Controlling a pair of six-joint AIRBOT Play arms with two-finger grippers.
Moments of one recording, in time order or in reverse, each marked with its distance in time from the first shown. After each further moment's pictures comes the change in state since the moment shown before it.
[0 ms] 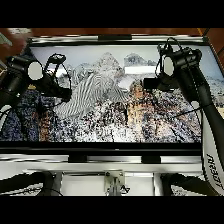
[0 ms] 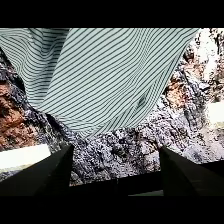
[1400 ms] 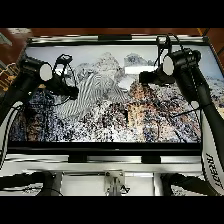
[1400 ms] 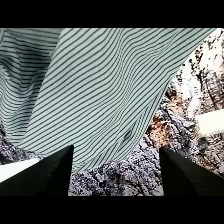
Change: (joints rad) left arm 0.004 -0.102 0.000 -0.037 0.133 -0.001; right arm 0.000 -0.003 0.000 0.002 -0.157 0.009
